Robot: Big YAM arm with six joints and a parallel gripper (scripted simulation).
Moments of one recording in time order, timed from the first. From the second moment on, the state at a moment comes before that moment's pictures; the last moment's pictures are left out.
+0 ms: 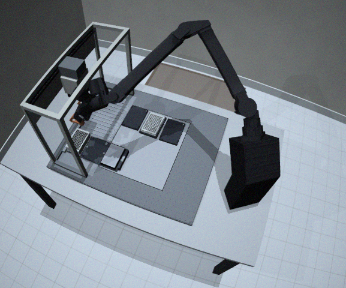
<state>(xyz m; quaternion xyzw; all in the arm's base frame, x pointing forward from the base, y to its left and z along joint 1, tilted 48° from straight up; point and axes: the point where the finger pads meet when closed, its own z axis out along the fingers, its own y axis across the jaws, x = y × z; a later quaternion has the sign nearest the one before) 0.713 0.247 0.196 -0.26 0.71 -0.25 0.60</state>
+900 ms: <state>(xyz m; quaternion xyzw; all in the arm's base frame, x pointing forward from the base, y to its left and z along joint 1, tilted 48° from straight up) 0.705 0.247 0.196 -0.26 0.71 -0.25 0.61</state>
